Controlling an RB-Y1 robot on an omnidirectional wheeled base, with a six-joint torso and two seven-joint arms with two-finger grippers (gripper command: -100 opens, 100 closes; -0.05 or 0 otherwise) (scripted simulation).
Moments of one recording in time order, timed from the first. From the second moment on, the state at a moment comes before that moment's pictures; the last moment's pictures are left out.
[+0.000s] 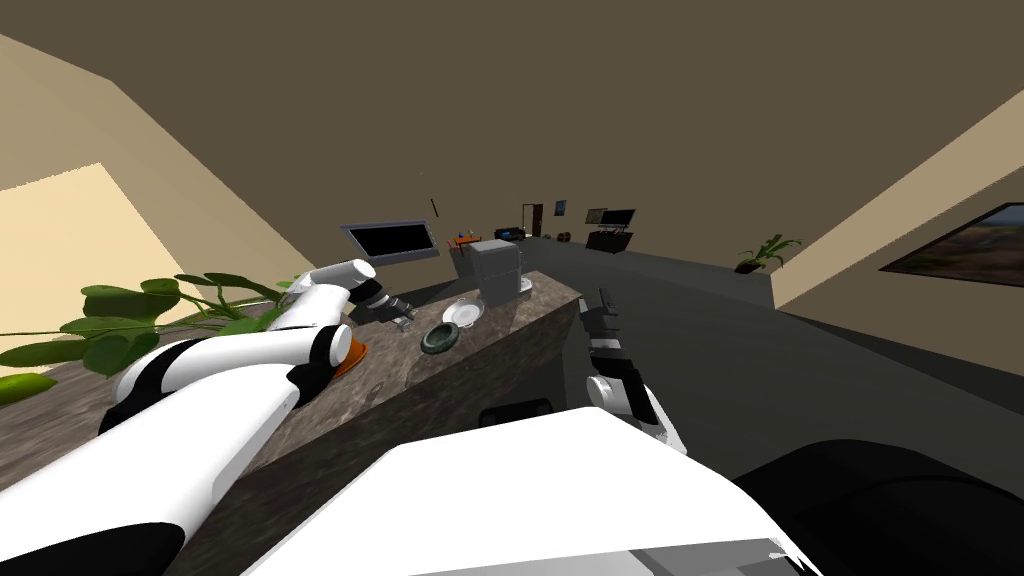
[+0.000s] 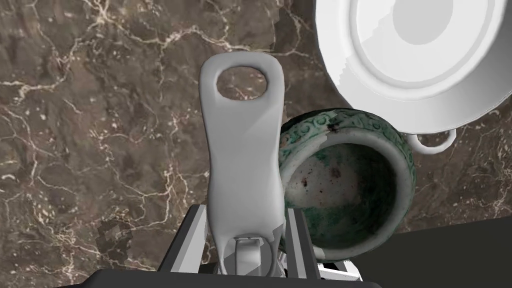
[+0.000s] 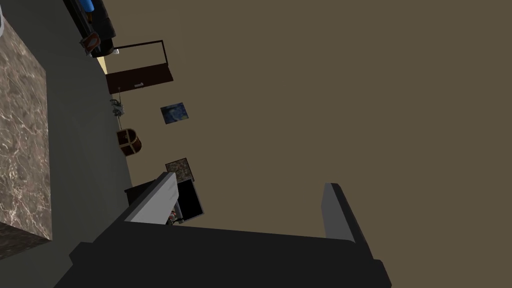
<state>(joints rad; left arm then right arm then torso) -1.13 0.84 0.04 -0.53 0.63 1.72 1.48 0.53 -0.02 -0.05 -2.24 -0.11 -0.35 -0.15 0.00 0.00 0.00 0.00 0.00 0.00</state>
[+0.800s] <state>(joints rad) -1.20 0.68 -0.06 -0.50 0.55 1.83 1.60 0.53 -0.02 -0.05 -2.24 -0.11 -0.35 -0.15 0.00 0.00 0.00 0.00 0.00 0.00</state>
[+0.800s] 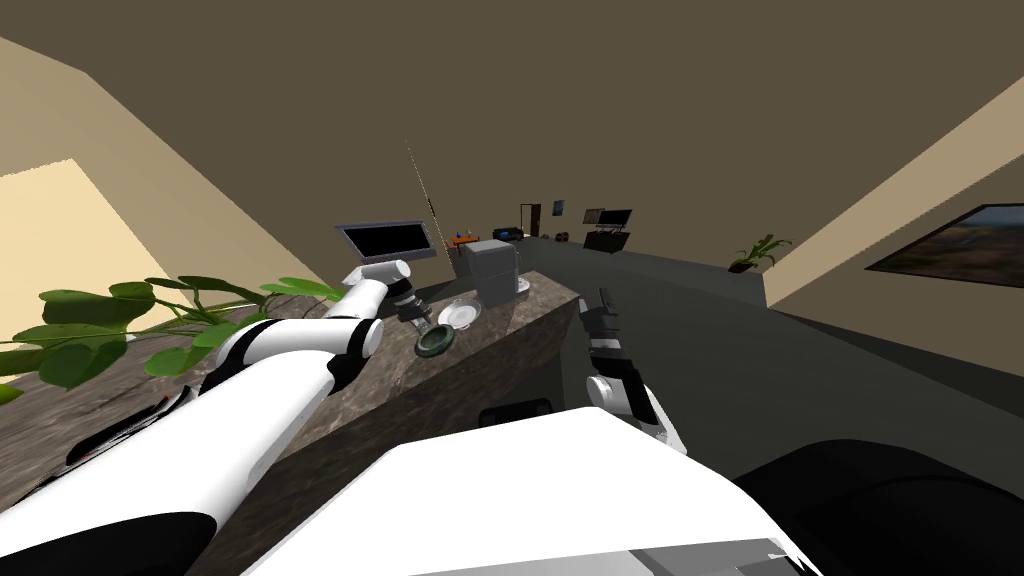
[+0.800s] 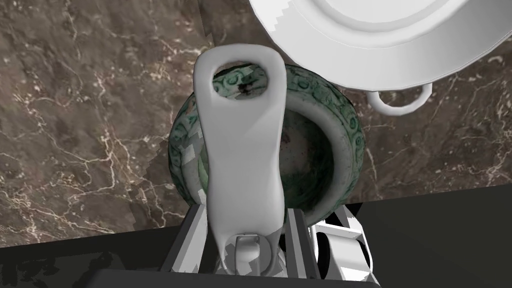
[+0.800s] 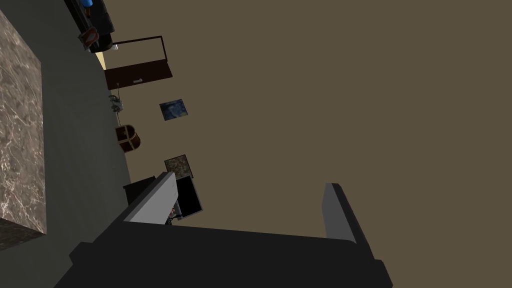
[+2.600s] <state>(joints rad) -1.31 0.65 -0.07 -0.44 0.53 1.90 1.83 0.53 -0.02 -0.05 -2.24 -0.11 -0.35 -0.15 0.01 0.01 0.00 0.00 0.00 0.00</state>
